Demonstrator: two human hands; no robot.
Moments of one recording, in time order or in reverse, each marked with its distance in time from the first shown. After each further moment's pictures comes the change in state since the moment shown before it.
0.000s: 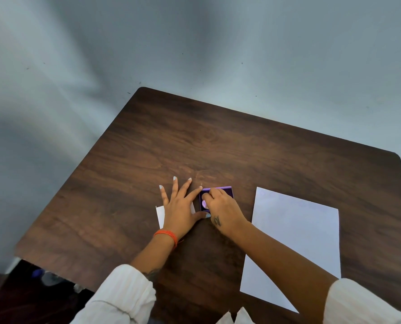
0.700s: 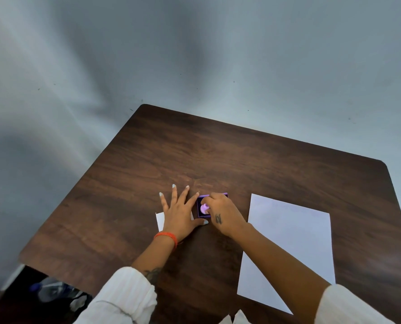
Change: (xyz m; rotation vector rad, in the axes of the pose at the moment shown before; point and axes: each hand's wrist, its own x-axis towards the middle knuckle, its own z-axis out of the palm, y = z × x) left_hand 0.000 0.005 -0.007 0.100 -0.081 -0.001; right_hand -0.005 0.000 -0.021 0.166 -0.023 0.068
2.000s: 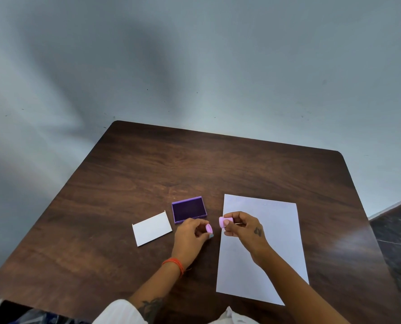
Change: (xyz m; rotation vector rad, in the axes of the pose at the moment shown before) left_hand -0.041 0.090 0.010 -0.616 -0.024 -0.058; right_hand -0.101 0.064 0.001 0.997 0.421 0.490
